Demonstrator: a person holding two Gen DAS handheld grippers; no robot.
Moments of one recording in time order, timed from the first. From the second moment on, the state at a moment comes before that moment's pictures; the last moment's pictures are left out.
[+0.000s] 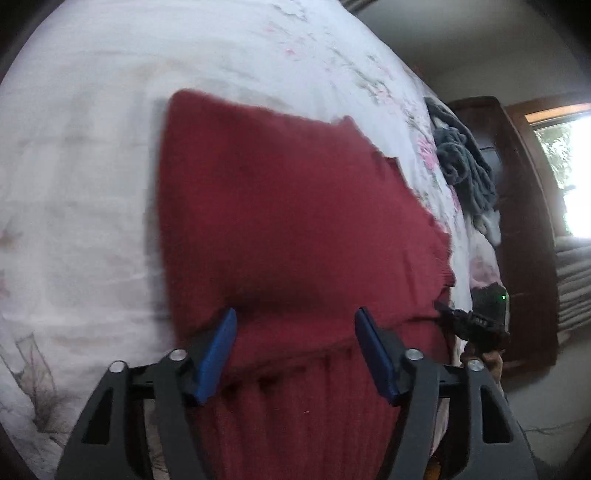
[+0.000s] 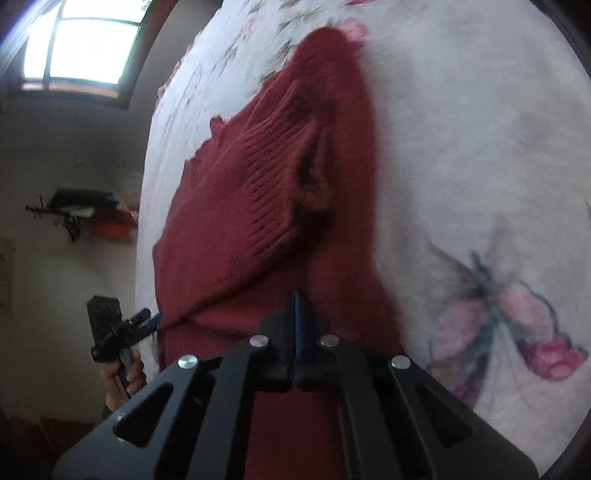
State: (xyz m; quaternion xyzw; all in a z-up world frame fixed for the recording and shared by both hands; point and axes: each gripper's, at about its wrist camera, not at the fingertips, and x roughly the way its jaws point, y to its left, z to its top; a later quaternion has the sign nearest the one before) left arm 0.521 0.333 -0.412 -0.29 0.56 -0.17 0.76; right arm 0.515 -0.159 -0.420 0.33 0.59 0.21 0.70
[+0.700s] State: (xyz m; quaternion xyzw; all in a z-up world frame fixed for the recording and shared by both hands) left arm 0.175 0.385 -0.405 -0.39 0.59 -0.13 0.70; right arm 0.207 -0.228 -0.380 0.36 0.65 0.16 0.65
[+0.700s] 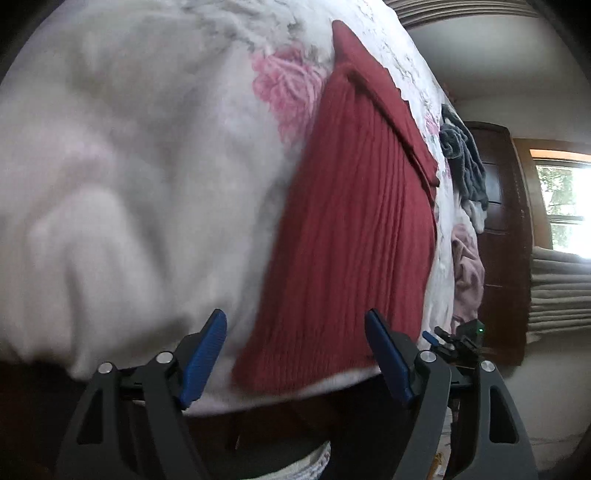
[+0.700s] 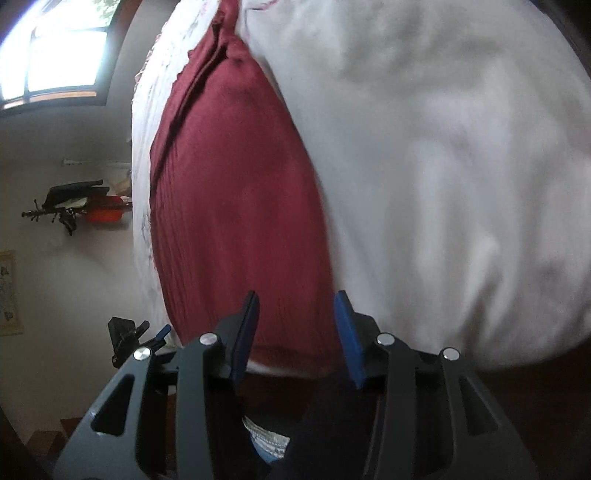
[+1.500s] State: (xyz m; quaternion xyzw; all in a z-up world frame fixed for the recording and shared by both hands) left arm 0.183 0.340 -0.440 -0.38 0.65 -0.17 0.64; right arm 0.190 -0.200 -0.397 0.34 0.68 0.16 0.63
